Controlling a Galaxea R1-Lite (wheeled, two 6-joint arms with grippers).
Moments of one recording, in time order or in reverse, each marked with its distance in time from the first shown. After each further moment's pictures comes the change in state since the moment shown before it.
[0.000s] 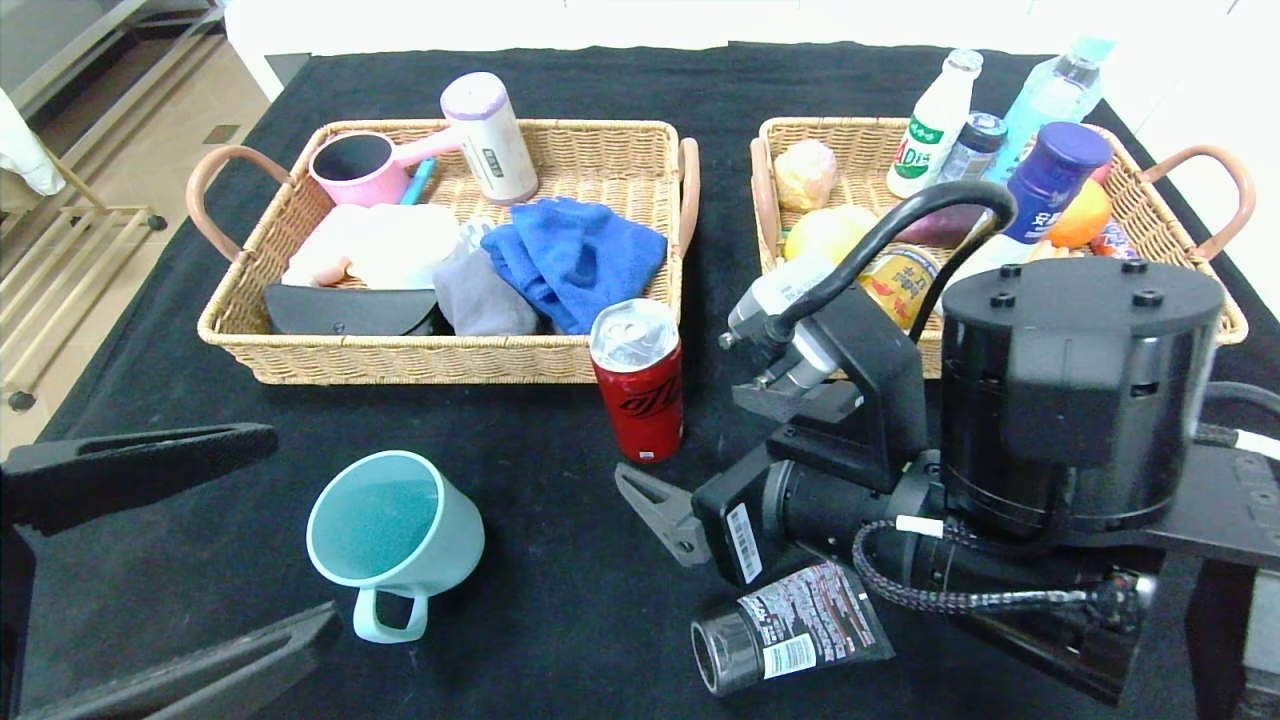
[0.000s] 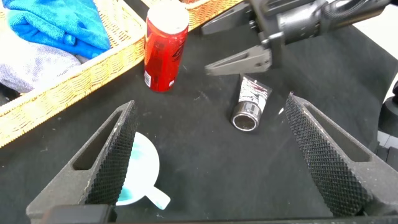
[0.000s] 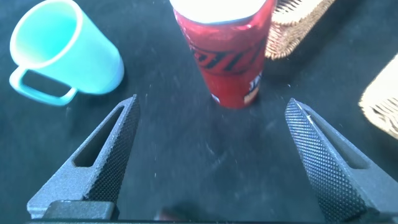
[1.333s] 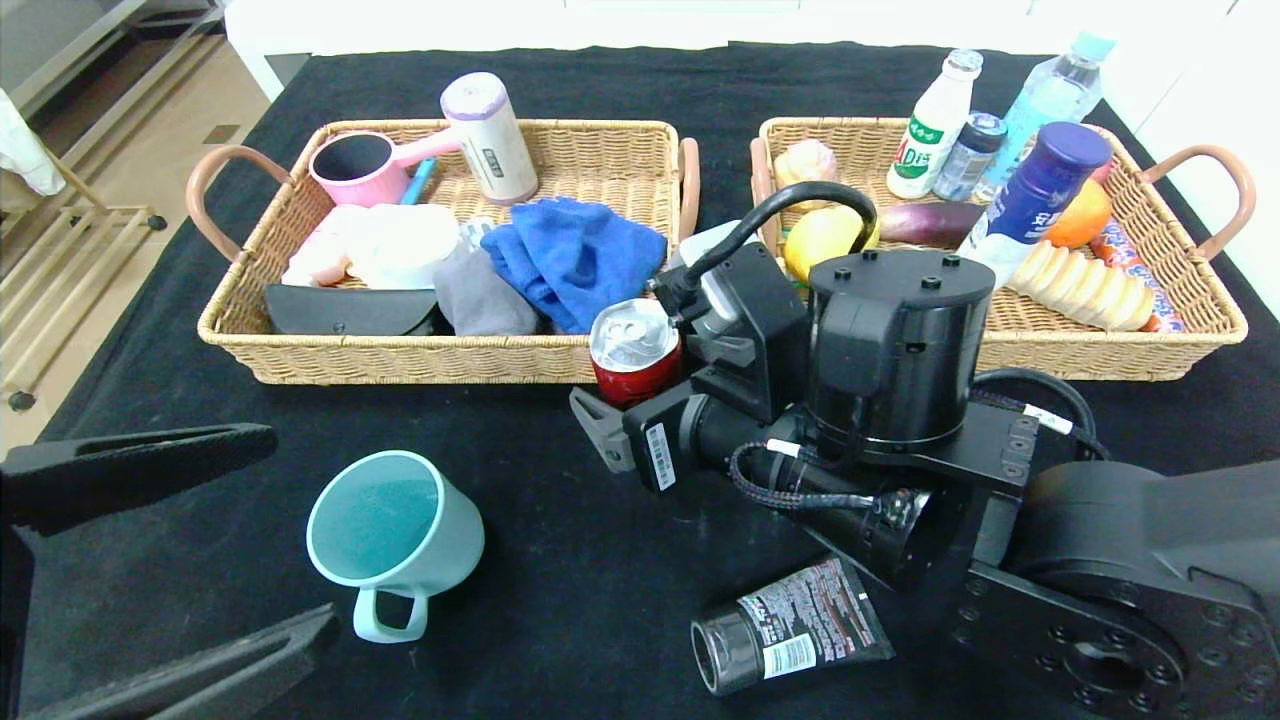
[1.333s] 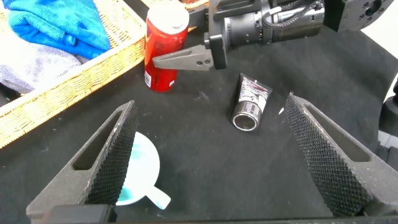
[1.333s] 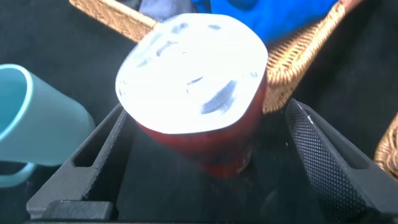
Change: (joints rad) left arm 0.000 -0.001 0.001 0.000 0.000 0.003; right arm -0.051 0.197 -0.153 -0.181 -0.008 -0.009
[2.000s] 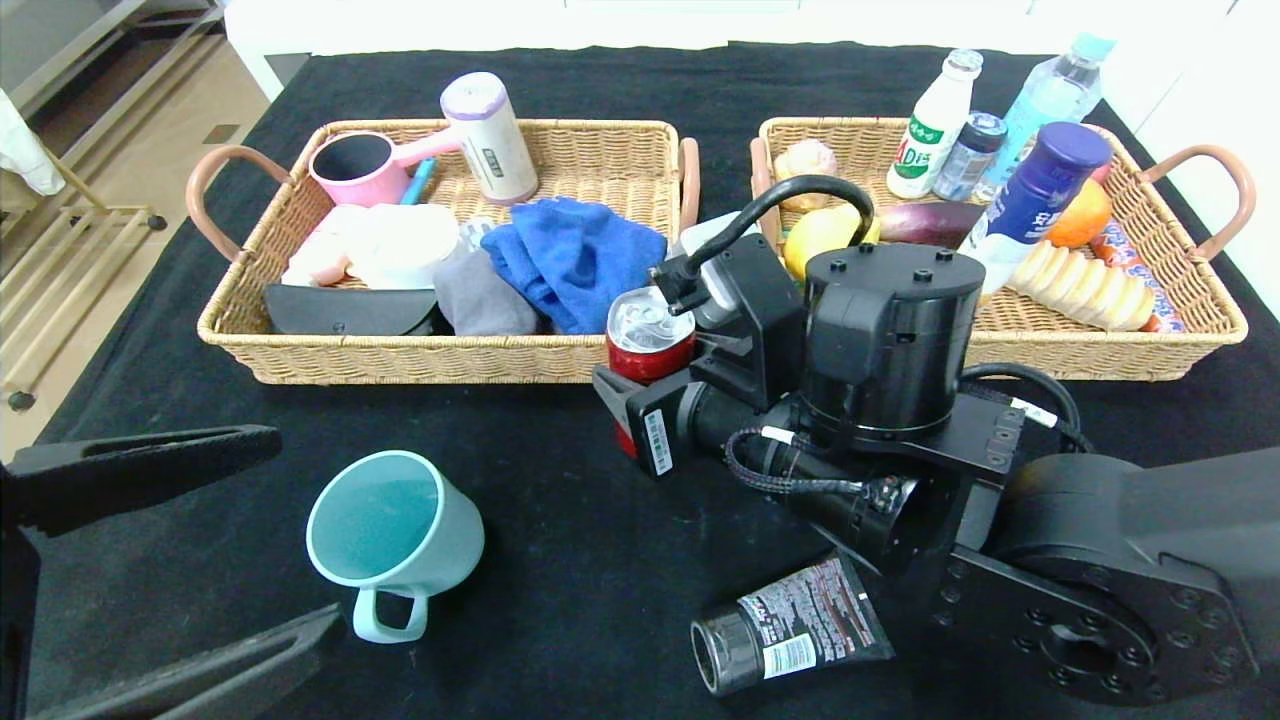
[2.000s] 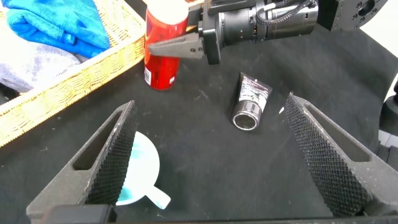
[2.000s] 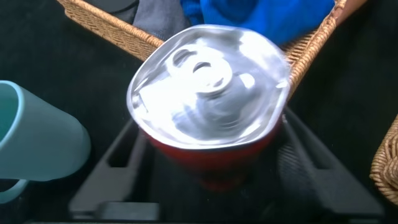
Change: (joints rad) left arm 0.000 0.004 0.002 -0.002 0.000 0.000; right arm -0.013 0.019 -0.021 -0.022 -0.001 -0.001
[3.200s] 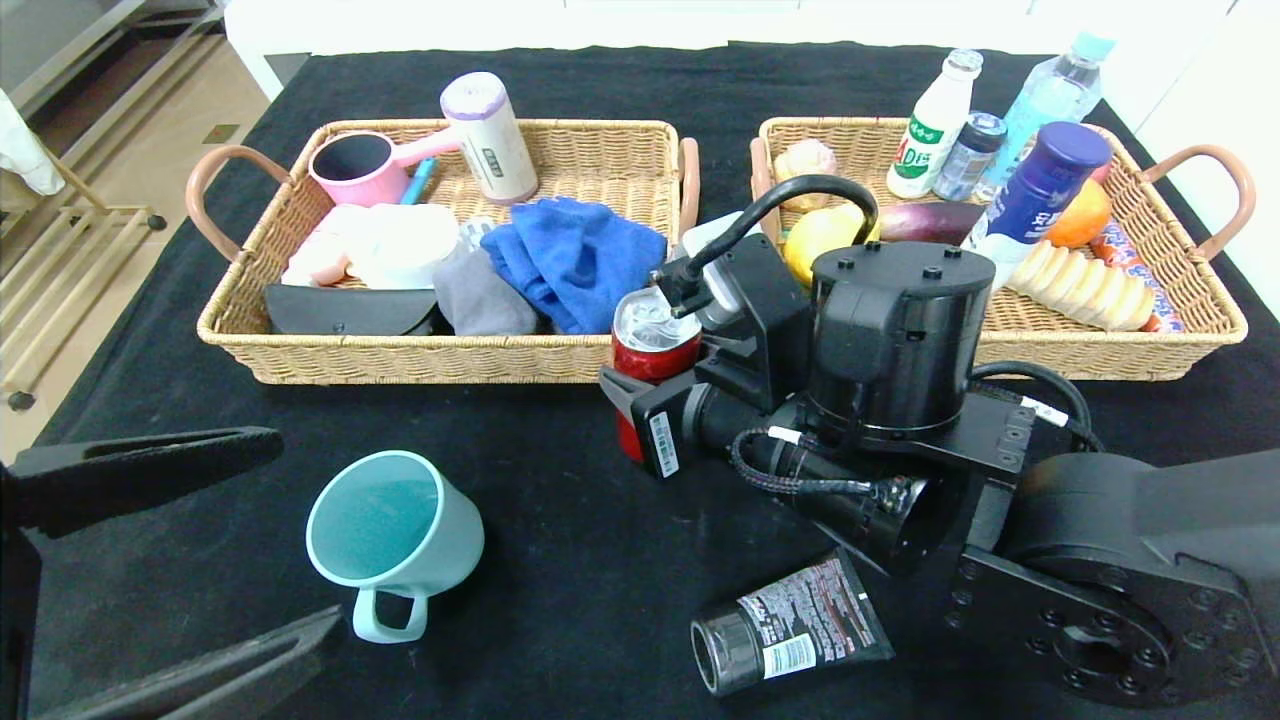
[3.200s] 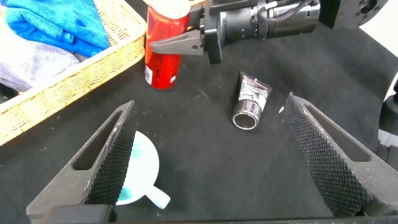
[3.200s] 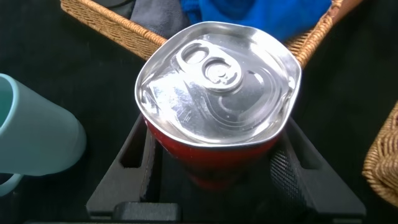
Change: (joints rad) left arm -0.001 0.000 0.002 0.001 0.000 0.000; right arm 0.002 -0.014 0.008 0.009 -0.007 -0.021
